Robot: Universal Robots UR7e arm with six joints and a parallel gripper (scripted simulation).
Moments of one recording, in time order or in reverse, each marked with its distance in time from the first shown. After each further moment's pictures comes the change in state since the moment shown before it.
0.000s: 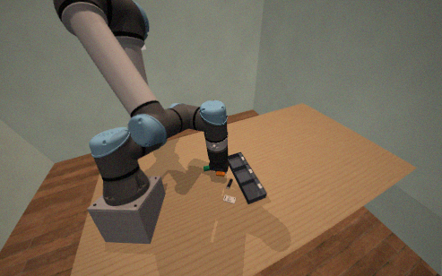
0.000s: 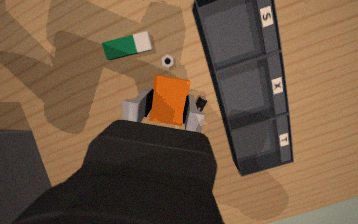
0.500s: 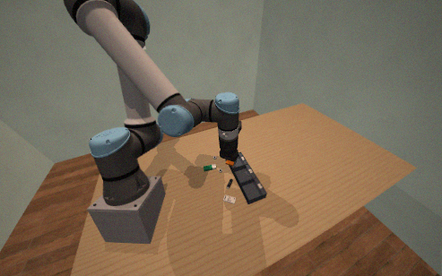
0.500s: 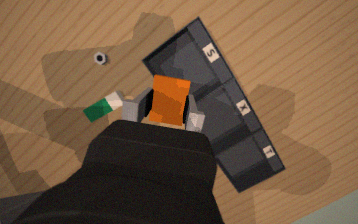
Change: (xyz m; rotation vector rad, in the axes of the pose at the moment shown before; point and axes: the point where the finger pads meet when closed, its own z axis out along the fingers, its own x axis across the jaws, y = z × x) arm 0.039 -0.063 0.000 0.018 -0.003 0.281
